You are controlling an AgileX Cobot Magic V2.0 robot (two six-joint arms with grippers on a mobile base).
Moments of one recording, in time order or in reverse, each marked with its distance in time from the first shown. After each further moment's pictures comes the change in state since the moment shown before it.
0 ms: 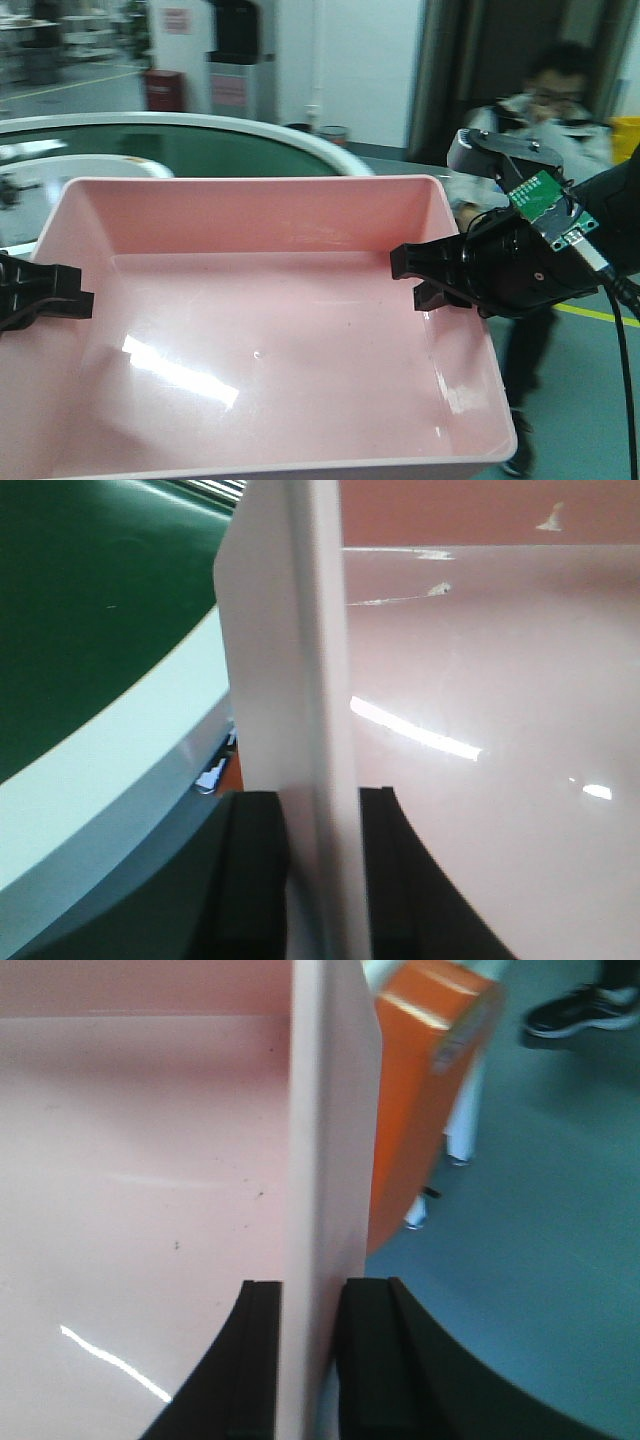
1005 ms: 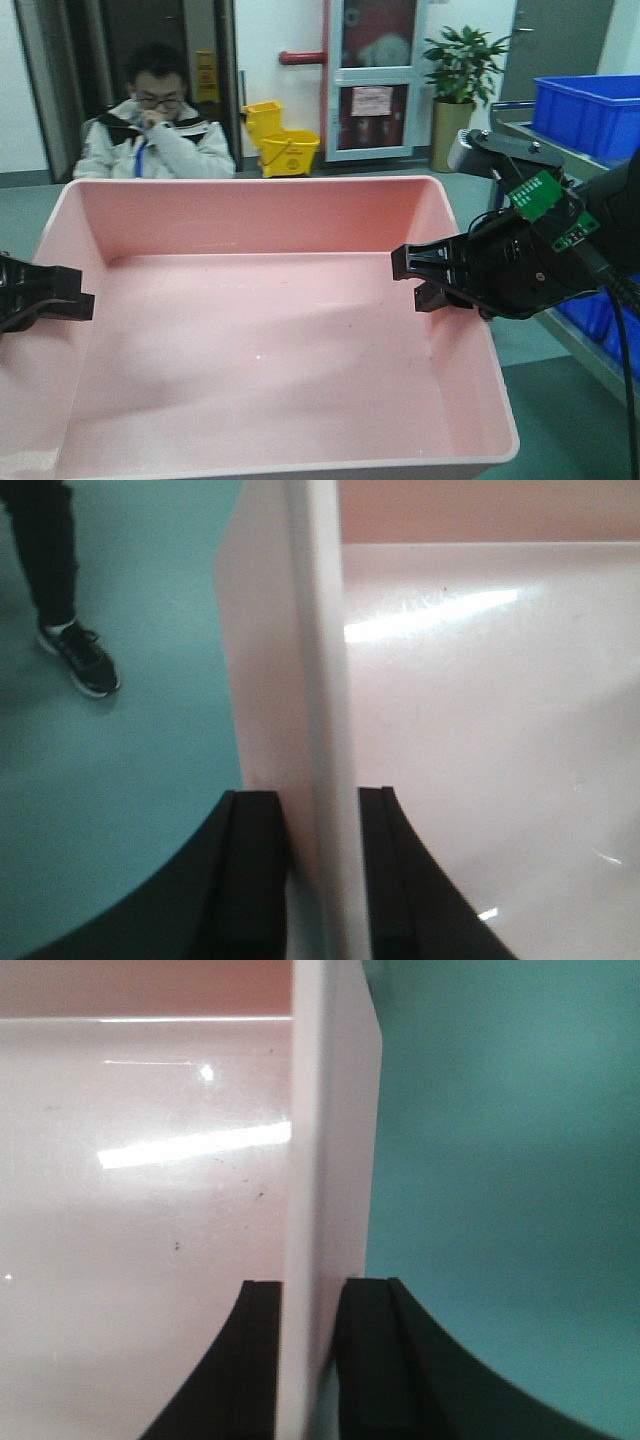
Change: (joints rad) left arm 0.000 0.000 0.000 -0.001 0.007 0.000; right arm 0.000 0.000 0.000 -0.001 0.003 0.000
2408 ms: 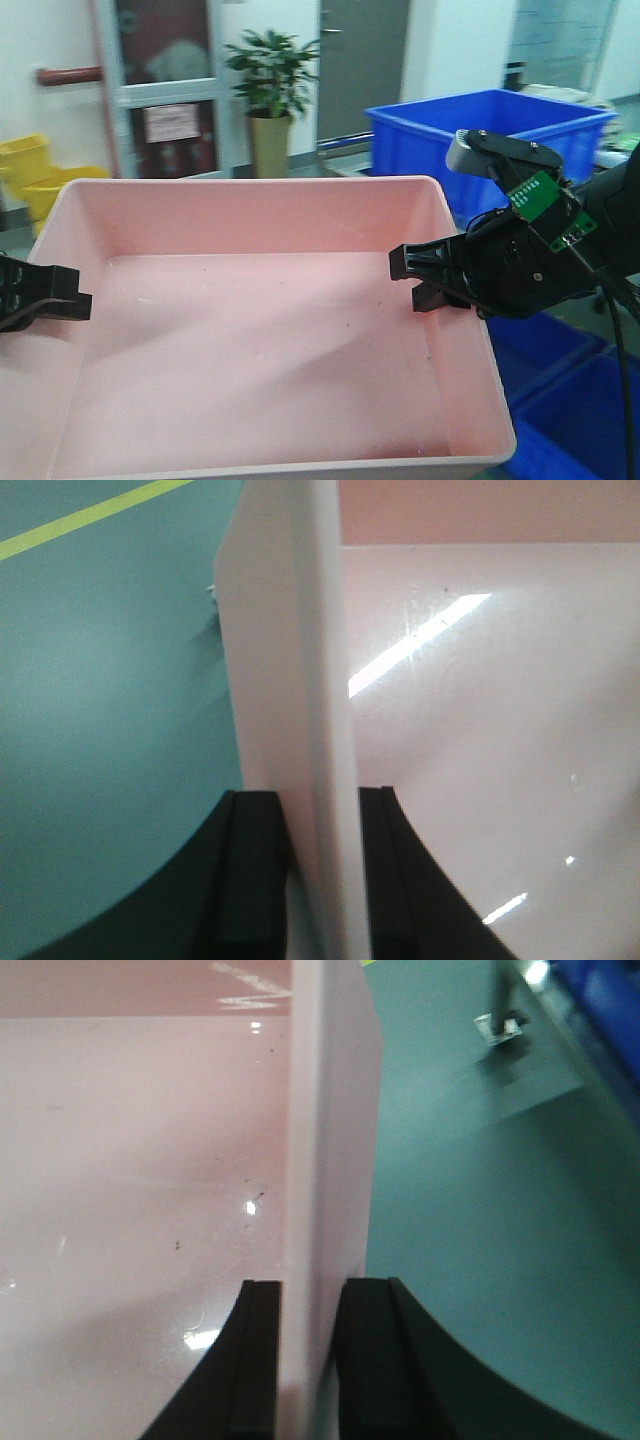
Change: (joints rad) left arm 0.000 0.000 0.000 0.001 0.002 0.000; right arm 0.000 0.000 0.000 0.004 -0.002 0.000
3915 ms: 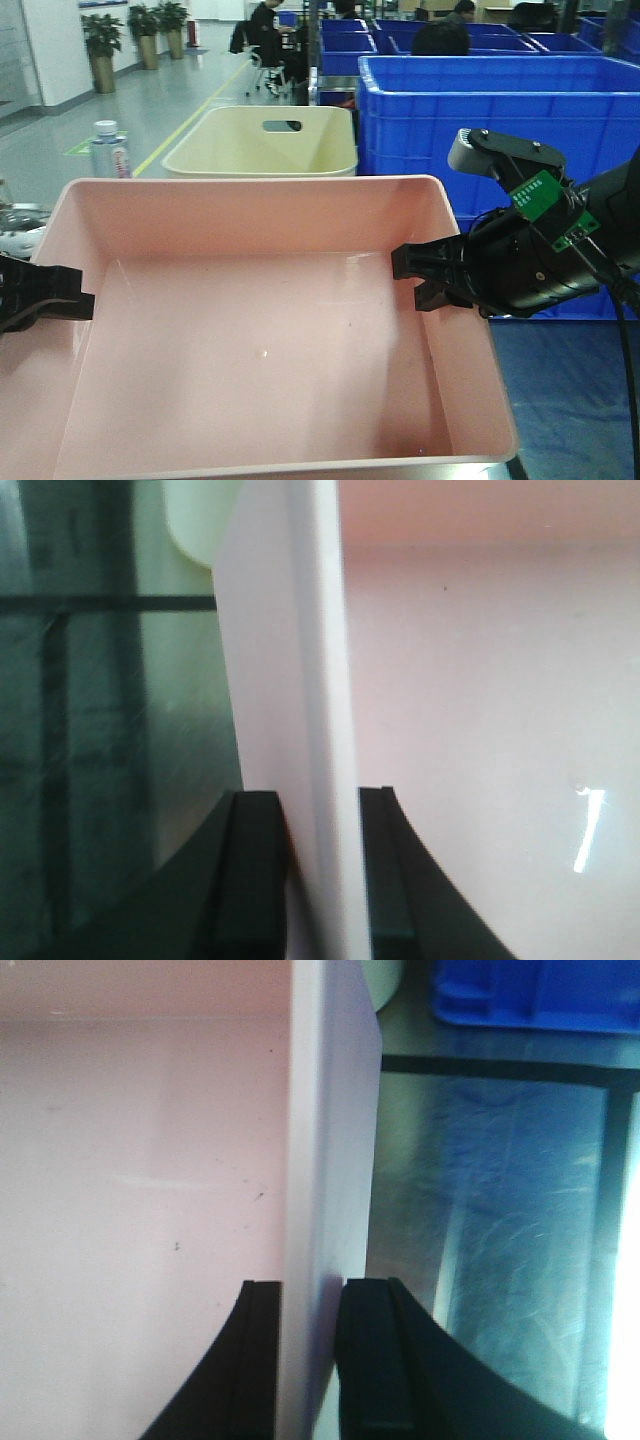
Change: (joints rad) left arm 0.000 0.001 0.000 -0.001 -0.002 0.000; right arm 0.000 0.000 0.000 -0.004 0.000 0.000
